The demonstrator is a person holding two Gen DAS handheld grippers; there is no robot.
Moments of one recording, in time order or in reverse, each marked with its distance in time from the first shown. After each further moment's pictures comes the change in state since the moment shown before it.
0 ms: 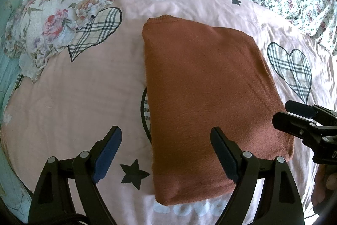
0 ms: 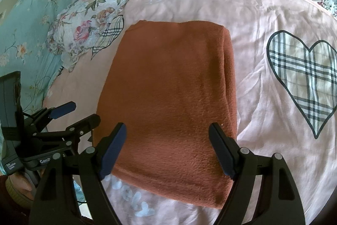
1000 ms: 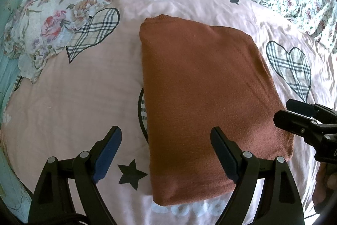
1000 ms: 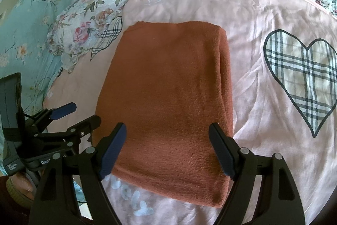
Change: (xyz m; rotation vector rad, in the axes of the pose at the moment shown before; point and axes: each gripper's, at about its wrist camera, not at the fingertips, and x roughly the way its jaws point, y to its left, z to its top) left arm 0.001 -0.003 0.000 0.012 0.000 0.001; right arm -0.001 -0.003 0.001 0.005 0.002 -0.001
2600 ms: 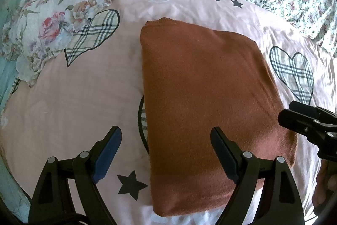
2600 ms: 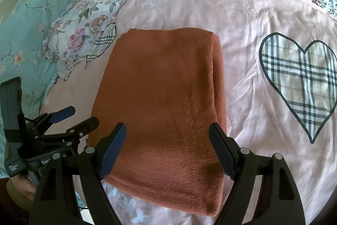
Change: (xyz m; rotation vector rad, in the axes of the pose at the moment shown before) left arm 0.010 0.003 0.010 -0.010 -0.019 -0.003; right arm 0.004 -0.009 0.011 0.025 -0.029 -0.019
